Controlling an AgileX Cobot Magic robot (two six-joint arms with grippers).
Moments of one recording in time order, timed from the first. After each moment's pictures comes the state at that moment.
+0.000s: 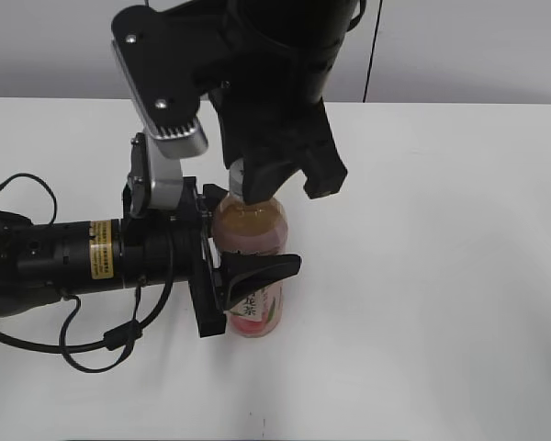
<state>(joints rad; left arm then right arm) -0.41 1.98 -0.67 1.00 -1.22 -0.28 0.84 1.87 -1.73 0.08 1.22 -1.37</state>
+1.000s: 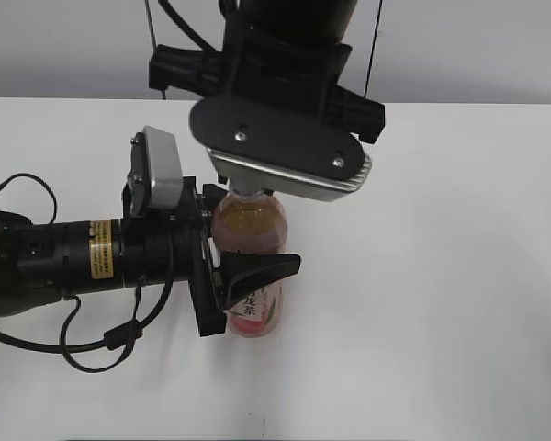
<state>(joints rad) -0.41 1.98 -0.67 1.00 -1.22 -0.28 0.84 1.87 -1.73 0.08 1.22 -2.34</state>
